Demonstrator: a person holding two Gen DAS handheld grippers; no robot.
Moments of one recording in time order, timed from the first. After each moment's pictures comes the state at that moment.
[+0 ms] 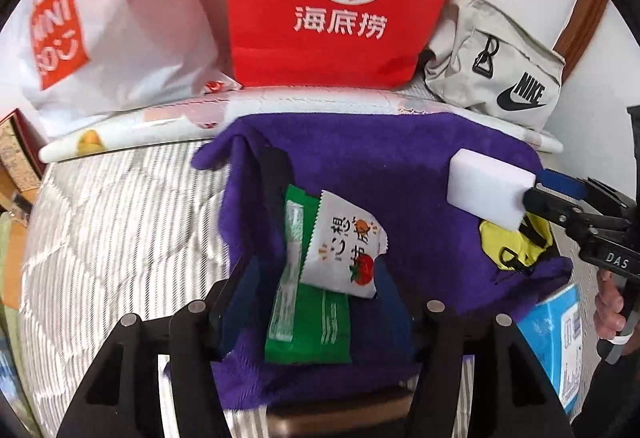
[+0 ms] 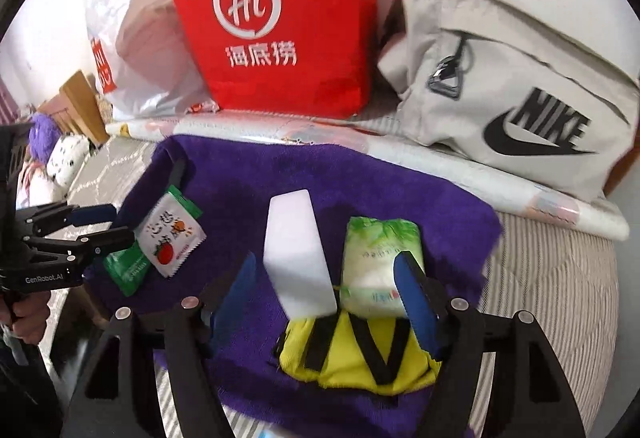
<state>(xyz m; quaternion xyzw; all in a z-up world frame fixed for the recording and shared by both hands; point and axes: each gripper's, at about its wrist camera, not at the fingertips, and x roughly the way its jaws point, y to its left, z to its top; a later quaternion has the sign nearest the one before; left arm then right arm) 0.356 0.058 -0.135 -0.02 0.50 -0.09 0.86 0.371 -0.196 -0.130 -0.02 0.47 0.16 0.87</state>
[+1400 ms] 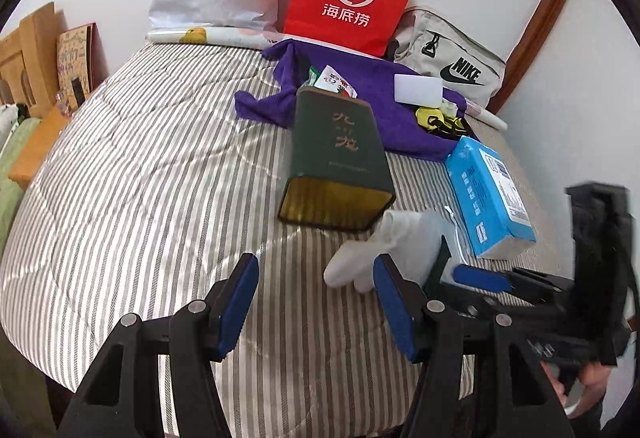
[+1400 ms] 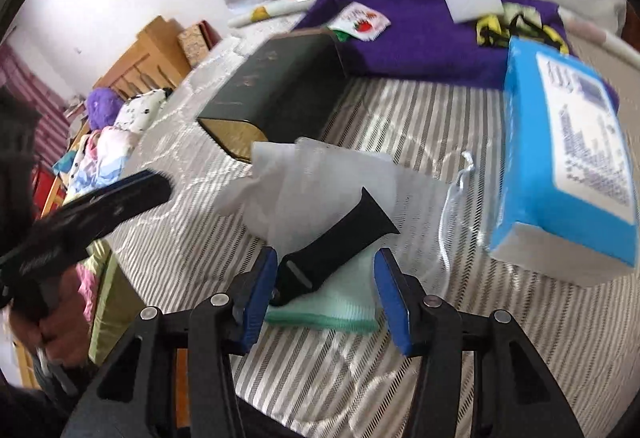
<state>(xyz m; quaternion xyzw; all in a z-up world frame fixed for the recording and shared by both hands) 0.088 0.103 -0.143 -0.11 0.45 -0.09 0.88 0.122 -0.112 -0.180 0.05 0.55 0.22 0.80</state>
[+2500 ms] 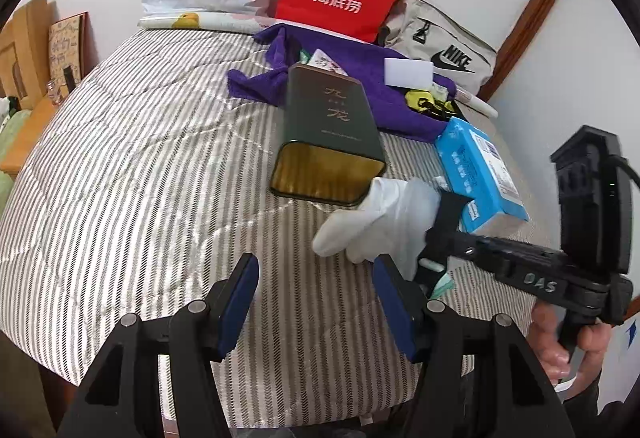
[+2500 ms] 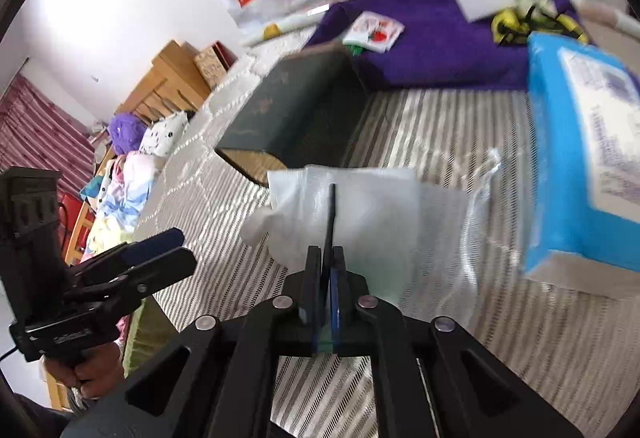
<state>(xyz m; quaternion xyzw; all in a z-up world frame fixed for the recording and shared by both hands) 0.077 0.097 -0.152 -0.11 0.46 -0.11 0.87 0.126 -0.120 -0.162 0.11 0.51 0.26 0.81</state>
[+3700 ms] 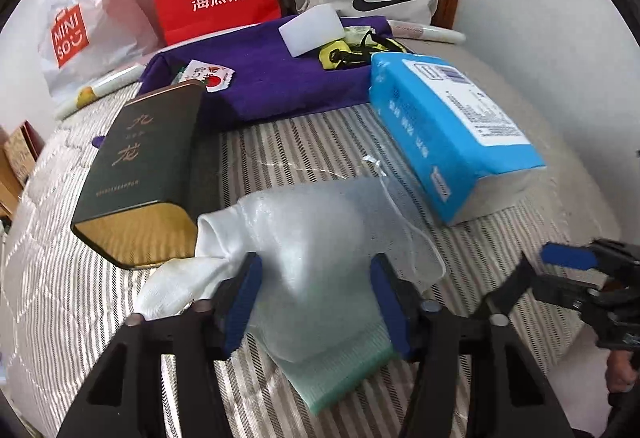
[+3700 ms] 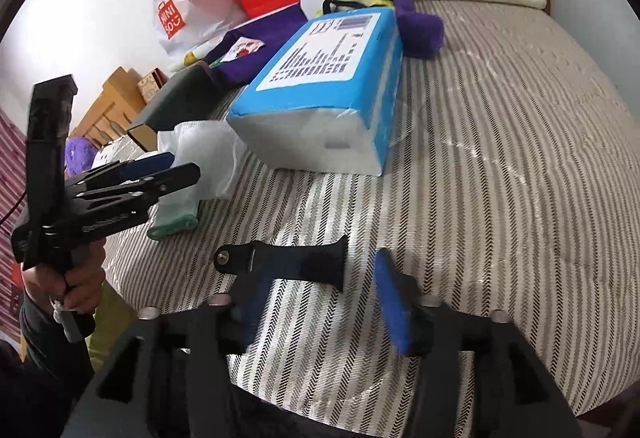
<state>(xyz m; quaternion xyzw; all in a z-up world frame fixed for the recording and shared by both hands) 0.114 -0.038 -0.185 0.08 0.45 -0.13 0.88 0.066 -0.258 -0.191 0.10 0.49 0.17 0.85</state>
